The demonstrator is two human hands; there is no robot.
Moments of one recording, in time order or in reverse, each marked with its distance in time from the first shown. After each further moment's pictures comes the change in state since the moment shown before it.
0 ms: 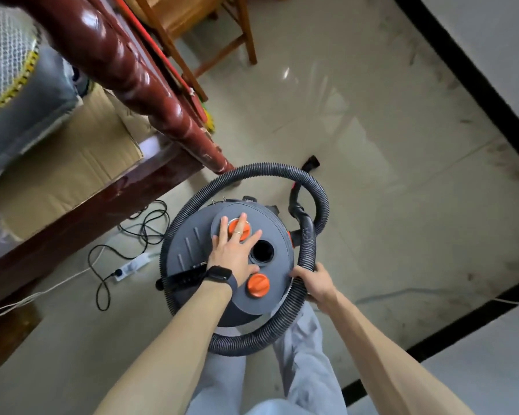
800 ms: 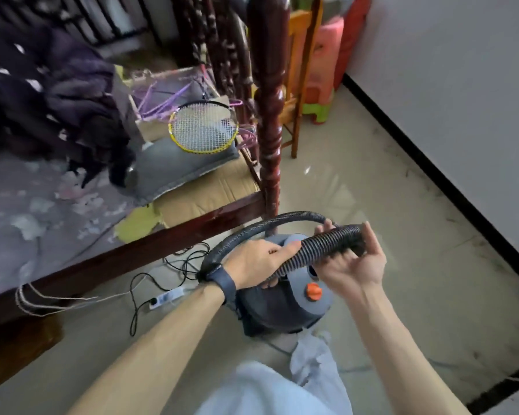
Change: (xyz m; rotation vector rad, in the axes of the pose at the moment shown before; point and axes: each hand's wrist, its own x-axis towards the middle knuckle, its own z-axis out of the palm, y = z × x) left_hand -0.280 -0.076 -0.152 -0.695 0.228 0.219; right_hand -0.327 -0.077 0.112 1.103 -0.586 -0.214
